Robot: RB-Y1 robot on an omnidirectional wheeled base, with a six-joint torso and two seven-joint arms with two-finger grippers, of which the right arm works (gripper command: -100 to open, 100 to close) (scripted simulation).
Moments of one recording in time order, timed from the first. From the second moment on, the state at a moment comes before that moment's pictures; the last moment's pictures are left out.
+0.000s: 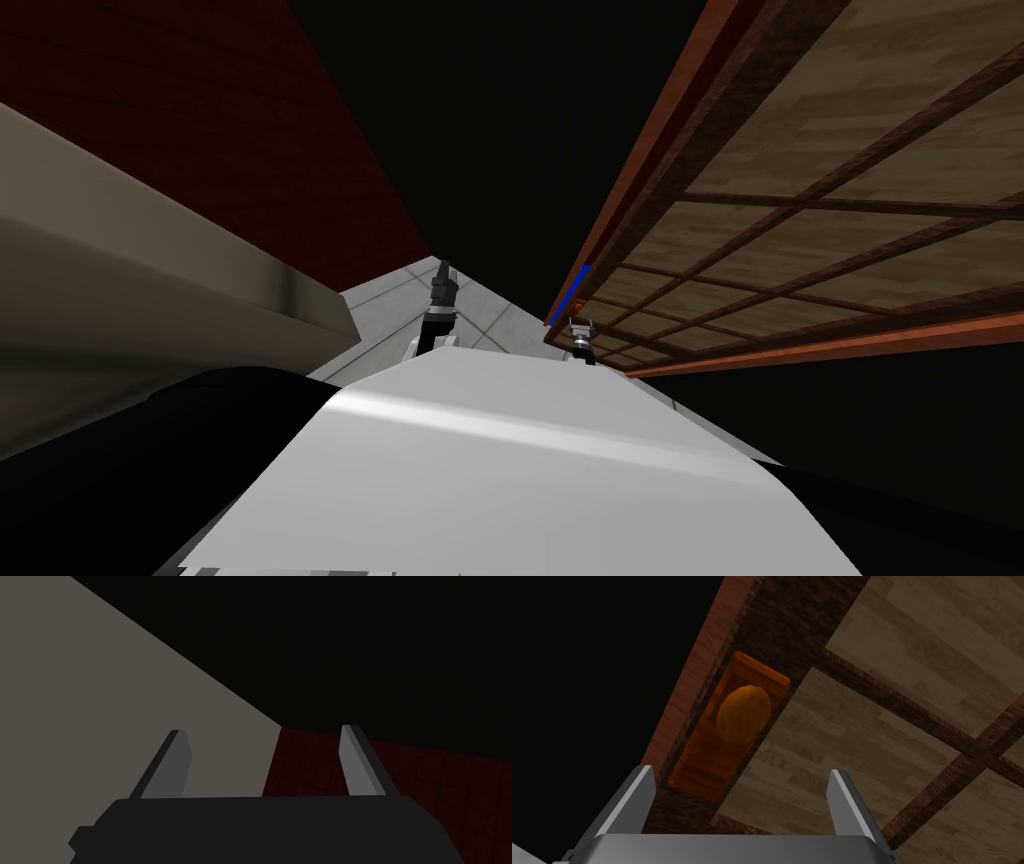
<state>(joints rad) -0.07 -0.26 0.18 -0.62 -0.55 -0.90 -1.03</state>
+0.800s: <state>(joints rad) -0.08 -0.24 0.21 -0.64 -0.62 -0.89 -1.24</state>
